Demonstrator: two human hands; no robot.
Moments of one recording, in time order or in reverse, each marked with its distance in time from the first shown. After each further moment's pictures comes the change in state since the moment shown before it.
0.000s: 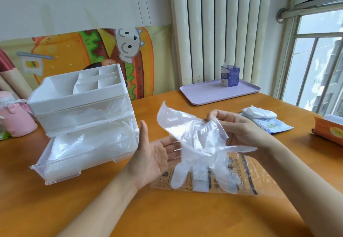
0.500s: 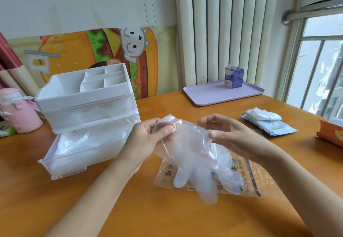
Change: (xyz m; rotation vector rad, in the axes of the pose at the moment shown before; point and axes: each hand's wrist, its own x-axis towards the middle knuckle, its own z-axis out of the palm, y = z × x) left_hand -0.003 0.028 -0.005 0.535 0.239 0.370; right_hand 0.000 0.010 0.007 -0.479 0.087 -0.008
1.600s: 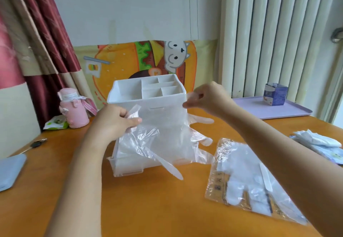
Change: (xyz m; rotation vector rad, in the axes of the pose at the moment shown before) left_hand -0.009 0.045 -0.182 0.689 0.450 -0.129; right_hand 0.156 -0.088 0.121 -0.874 0.353 -0.150
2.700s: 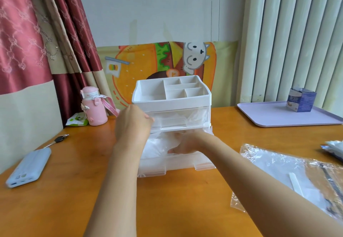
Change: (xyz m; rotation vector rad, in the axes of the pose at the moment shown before) left_hand 0.009 -0.012 0.009 0.293 0.245 -0.026; right_hand -0.006 -0.029 0.121 -0.521 -0.751 0.110
